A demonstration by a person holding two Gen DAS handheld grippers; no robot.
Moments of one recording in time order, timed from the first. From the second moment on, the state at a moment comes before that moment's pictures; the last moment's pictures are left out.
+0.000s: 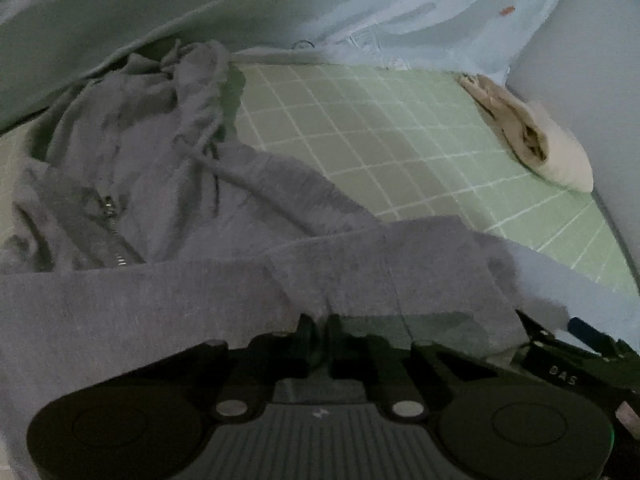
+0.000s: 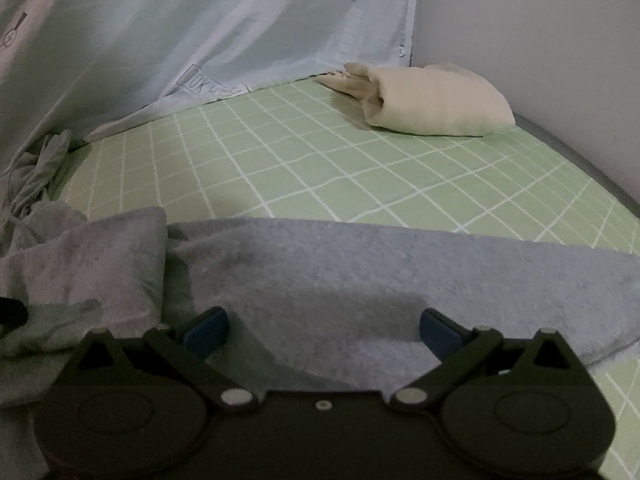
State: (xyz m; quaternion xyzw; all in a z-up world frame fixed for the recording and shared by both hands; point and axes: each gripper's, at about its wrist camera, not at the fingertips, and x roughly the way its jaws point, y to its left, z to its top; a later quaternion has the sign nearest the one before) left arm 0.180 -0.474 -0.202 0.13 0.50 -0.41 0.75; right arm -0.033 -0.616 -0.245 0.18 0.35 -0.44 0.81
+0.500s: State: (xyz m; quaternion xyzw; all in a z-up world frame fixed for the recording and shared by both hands) left arm 0.190 -0.322 -0.169 0.05 0.49 -0.28 0.82; right arm -0.029 -0.585 -0.236 0.13 0.38 -0.41 0.82
